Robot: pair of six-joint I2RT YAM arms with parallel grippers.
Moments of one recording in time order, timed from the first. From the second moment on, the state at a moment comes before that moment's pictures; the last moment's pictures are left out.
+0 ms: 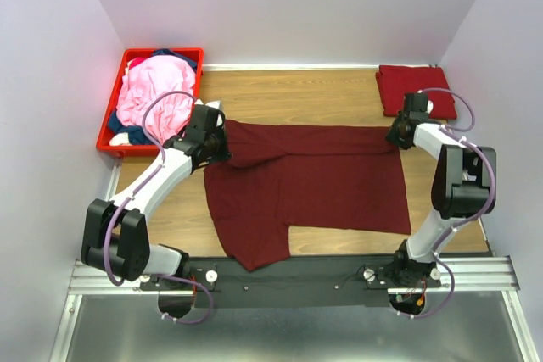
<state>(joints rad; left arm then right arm) -0.33 1.36 0.96 -0.45 0.04 -0.44 -0.07 1.75 1.09 -0.24 0.14 0.40</state>
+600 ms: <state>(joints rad) -0.33 1.36 1.02 -0.46 0.03 -0.43 -0.11 1.73 1.07 -0.23 0.11 0.42</state>
